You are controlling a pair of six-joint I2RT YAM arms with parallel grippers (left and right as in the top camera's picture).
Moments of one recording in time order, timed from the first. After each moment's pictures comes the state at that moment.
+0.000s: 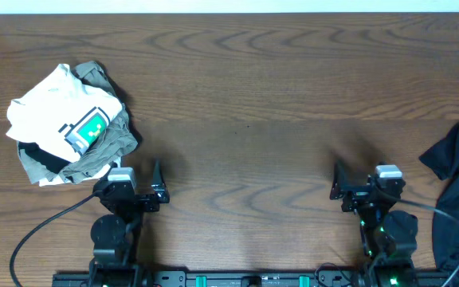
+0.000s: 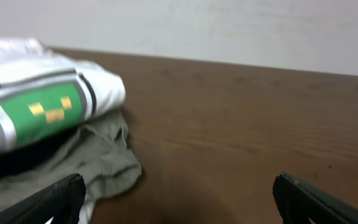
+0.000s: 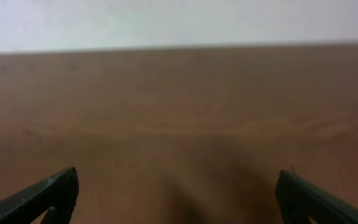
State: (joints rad) left arm -0.05 0.11 0.03 -0.14 -0.01 -0.14; right arm 0.08 0.20 0.01 -0.07 0.00 0.12
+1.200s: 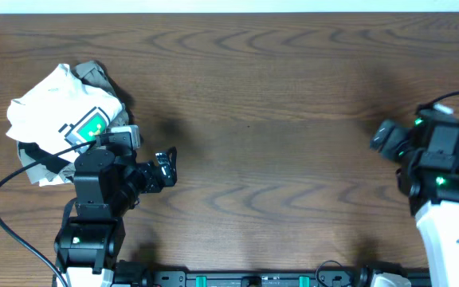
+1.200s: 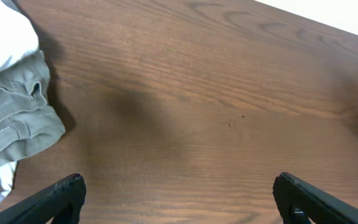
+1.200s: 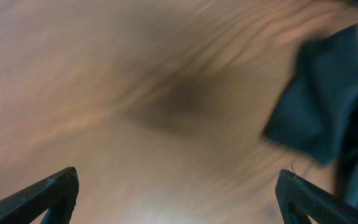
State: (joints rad) left arm -0.05 0.72 0.65 -0.57 0.25 -0.28; right arm -0.16 1.10 0.79 -0.50 0.18 0.28
